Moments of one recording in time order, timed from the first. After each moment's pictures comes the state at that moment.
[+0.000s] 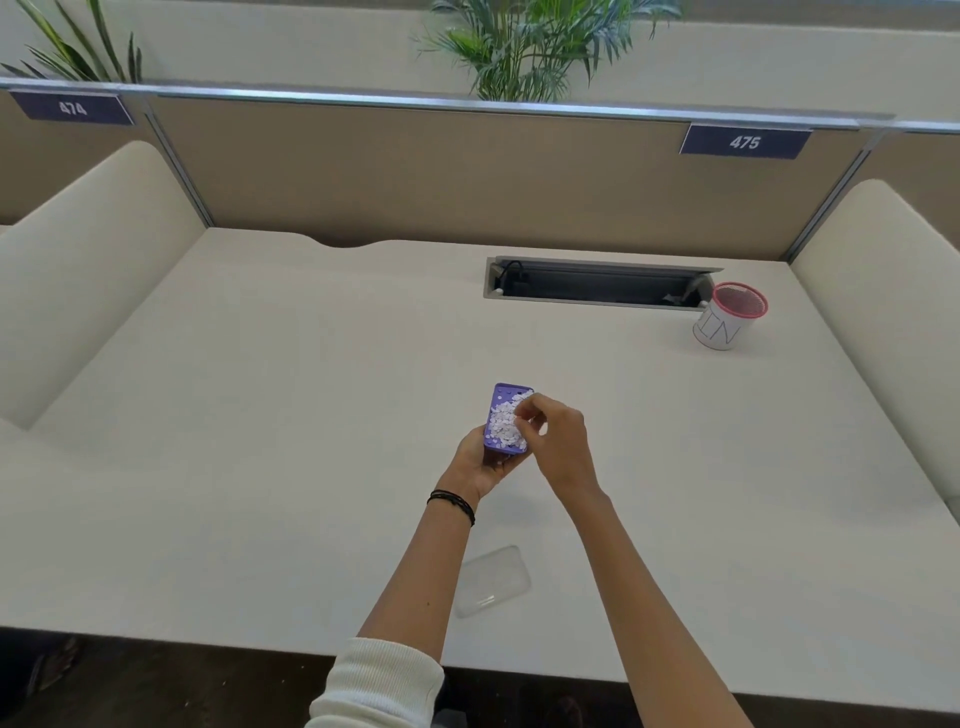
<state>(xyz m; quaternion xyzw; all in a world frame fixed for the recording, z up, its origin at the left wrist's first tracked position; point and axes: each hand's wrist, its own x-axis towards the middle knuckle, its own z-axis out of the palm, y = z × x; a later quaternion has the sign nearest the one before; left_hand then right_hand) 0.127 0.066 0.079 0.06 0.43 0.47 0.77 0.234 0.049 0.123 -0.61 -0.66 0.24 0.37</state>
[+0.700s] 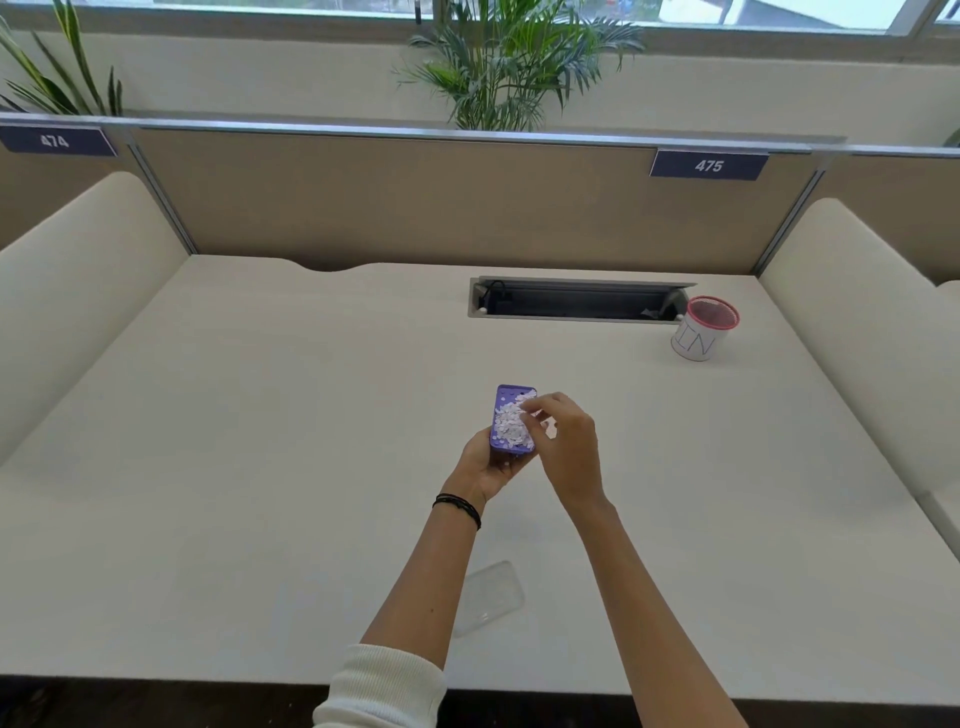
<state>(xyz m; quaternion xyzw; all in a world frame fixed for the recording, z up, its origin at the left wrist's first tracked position) 0.145 0.074 0.098 0.06 0.37 0.47 0.80 0.247 0.049 0.138 -0.61 -0.65 0.15 0.43</state>
